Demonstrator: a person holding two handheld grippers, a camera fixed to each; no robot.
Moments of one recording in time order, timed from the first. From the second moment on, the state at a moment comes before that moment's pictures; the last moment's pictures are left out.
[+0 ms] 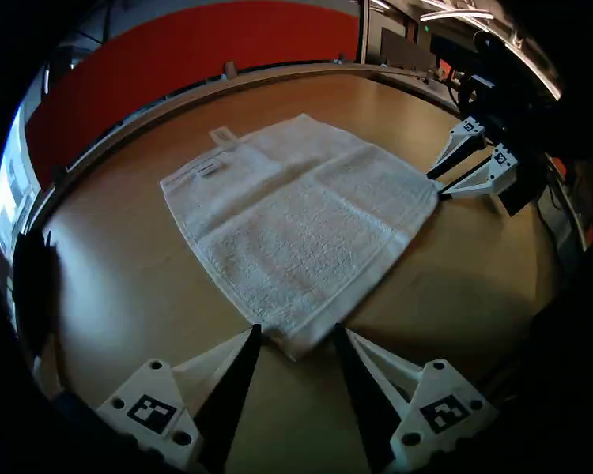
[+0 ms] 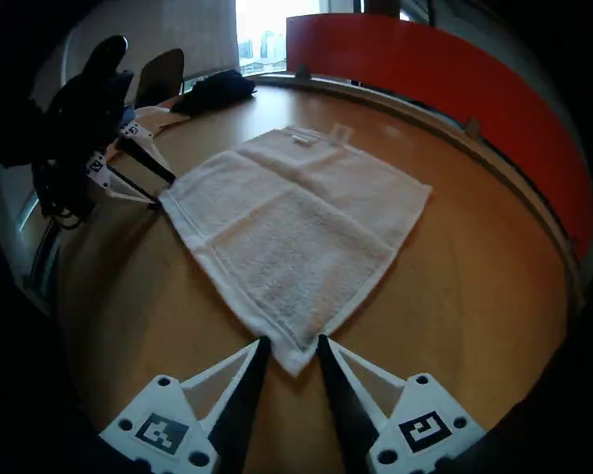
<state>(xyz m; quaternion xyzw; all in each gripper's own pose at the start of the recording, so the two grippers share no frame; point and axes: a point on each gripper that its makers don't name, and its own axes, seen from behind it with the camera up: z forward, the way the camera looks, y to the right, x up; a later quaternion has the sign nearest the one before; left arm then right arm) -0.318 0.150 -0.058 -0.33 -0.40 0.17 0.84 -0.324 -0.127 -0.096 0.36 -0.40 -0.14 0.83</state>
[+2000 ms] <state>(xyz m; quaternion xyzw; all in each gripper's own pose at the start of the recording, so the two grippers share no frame) -0.261 0.161 -0.051 -0.30 -0.40 0.11 0.86 -0.256 -0.138 -0.086 0.37 -0.36 -0.11 0.85</state>
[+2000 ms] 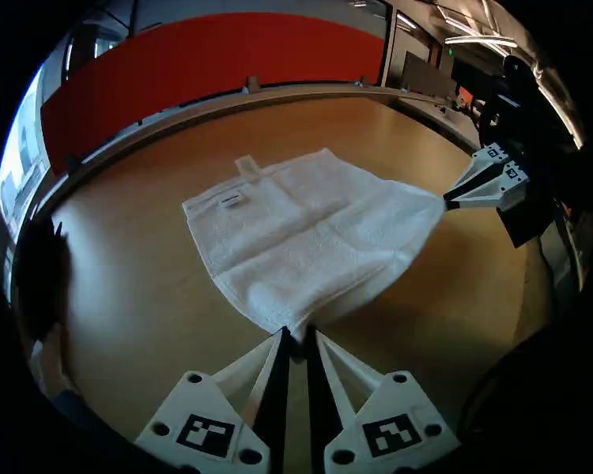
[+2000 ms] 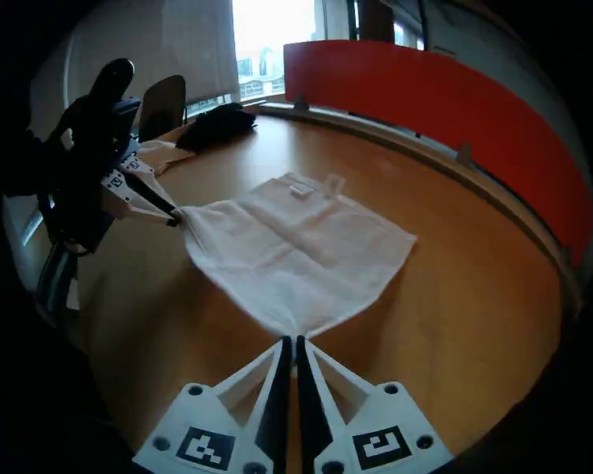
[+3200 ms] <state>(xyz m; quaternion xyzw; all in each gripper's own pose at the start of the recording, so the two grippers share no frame) -0.183 0.167 -0.096 -0.29 -0.42 0.06 0.85 -0.162 -0.134 -0.105 0.38 -0.33 -0.09 0.86</state>
